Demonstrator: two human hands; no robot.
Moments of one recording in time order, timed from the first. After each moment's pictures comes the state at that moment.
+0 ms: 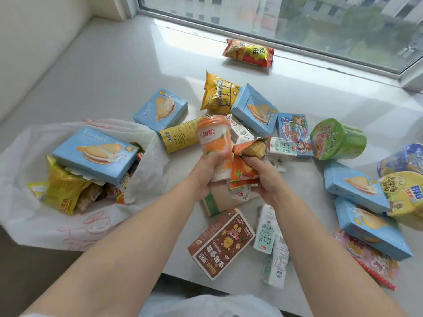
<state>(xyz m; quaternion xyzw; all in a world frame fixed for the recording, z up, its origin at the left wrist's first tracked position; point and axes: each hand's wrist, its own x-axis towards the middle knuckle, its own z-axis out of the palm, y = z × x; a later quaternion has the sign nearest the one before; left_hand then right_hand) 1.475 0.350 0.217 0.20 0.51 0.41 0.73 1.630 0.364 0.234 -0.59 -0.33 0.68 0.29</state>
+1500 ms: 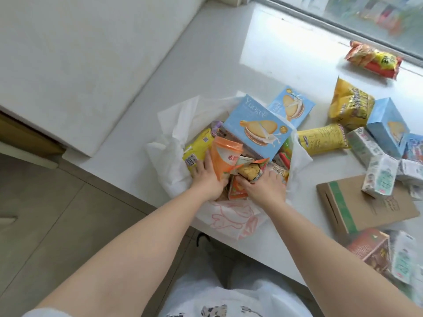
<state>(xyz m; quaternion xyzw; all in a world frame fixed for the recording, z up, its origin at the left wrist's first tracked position) 1.117 0.259 0.170 0.46 0.79 0.07 0.41 1.264 0.293 0.180 -0.72 -0.65 0.25 -0.08</state>
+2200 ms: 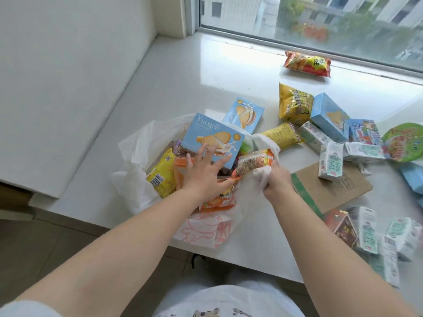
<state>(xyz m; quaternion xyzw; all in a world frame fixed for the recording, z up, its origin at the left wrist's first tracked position) 1.174 0.298 0.222 0.73 0.65 0.00 0.19 1.346 0.323 0.244 -0.71 -0.13 0.56 0.41</state>
